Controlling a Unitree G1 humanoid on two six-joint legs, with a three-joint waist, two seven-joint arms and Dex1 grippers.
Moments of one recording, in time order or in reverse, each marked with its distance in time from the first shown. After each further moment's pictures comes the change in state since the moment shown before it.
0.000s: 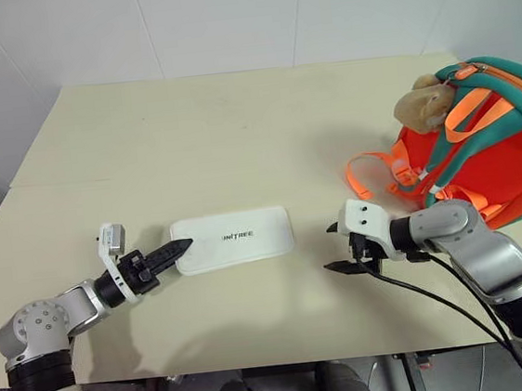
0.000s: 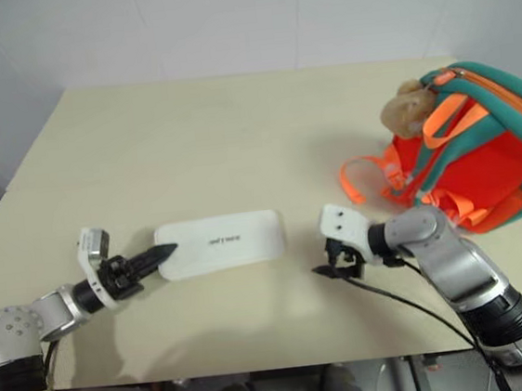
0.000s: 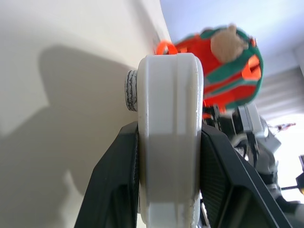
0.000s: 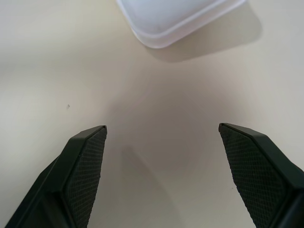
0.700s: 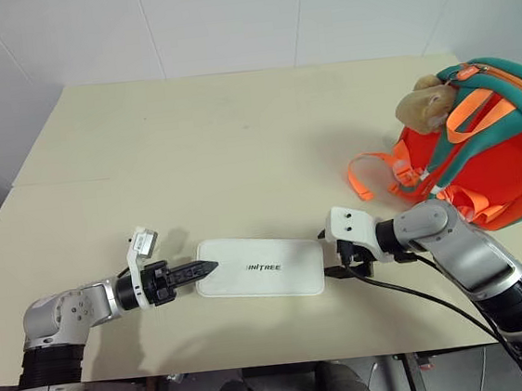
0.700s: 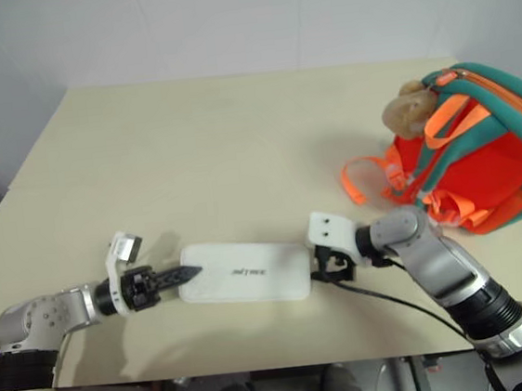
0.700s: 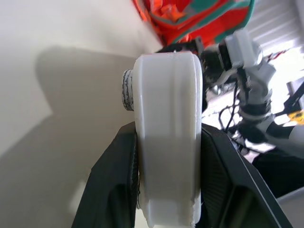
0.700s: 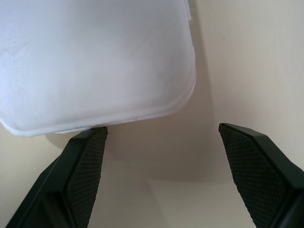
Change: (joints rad) left arm -0.018 0.116 -0.320 0.005 0.149 -0.135 -0.318; right arm -0.078 0.004 0.126 0.060 -0.073 -0.038 0.063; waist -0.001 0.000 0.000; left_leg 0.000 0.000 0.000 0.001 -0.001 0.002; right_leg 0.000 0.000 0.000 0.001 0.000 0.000
